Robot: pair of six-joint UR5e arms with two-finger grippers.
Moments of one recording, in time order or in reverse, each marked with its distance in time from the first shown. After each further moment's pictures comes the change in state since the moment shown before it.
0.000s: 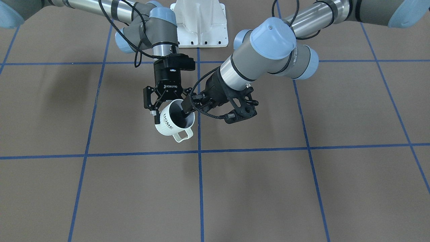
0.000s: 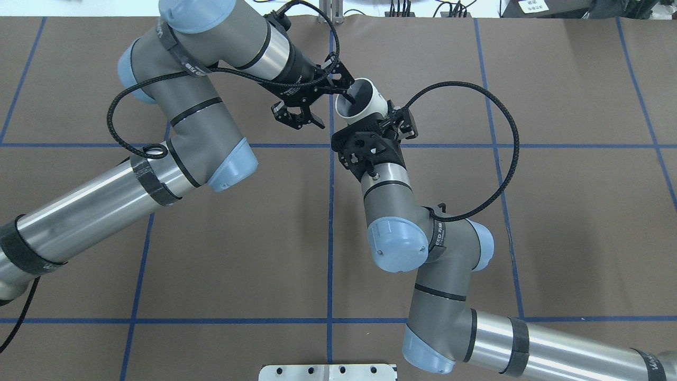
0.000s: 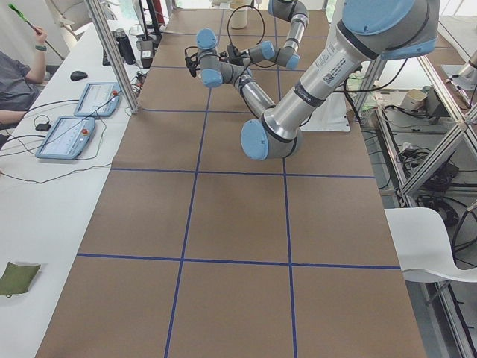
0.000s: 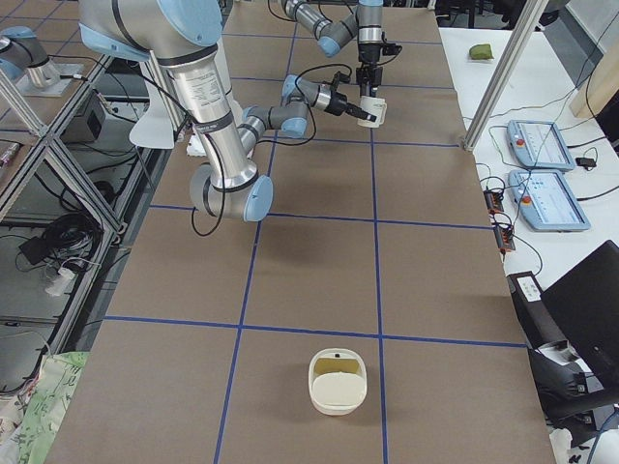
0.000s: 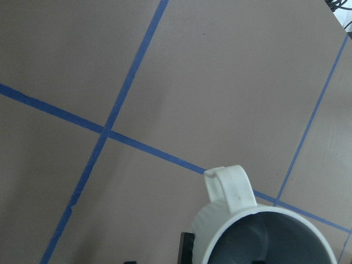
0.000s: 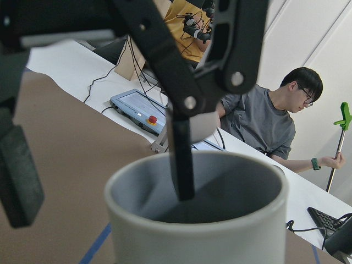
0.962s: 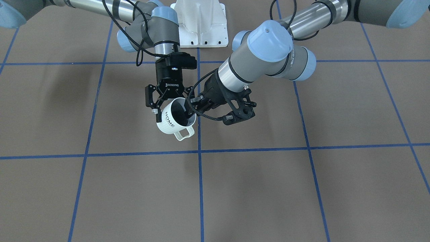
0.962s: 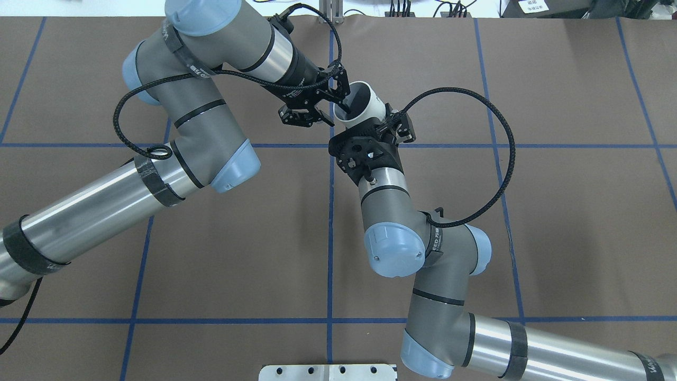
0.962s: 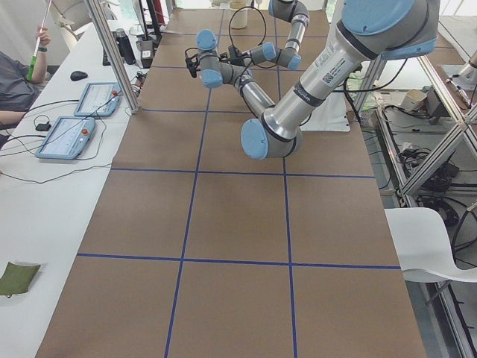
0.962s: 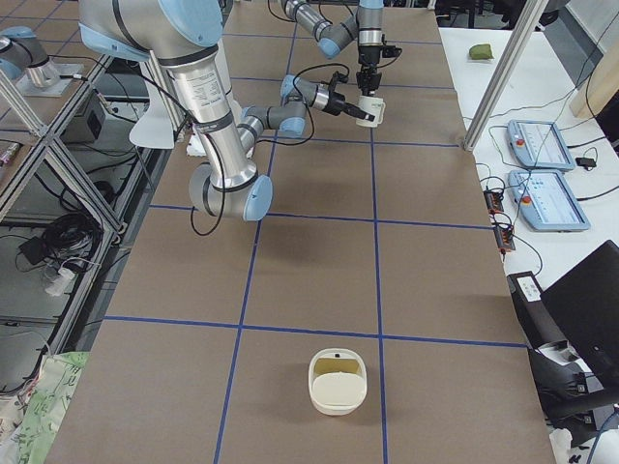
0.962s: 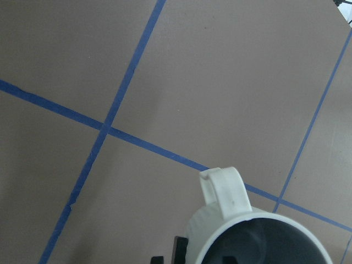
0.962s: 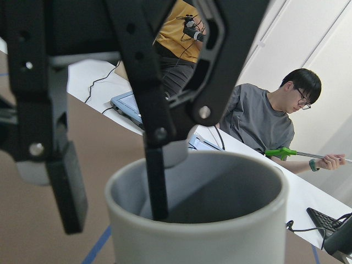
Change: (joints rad) left arm 0.003 -0.004 0.018 -0.001 0.000 0.001; right arm -0.012 0.000 -0.001 -0.002 -0.018 0.005
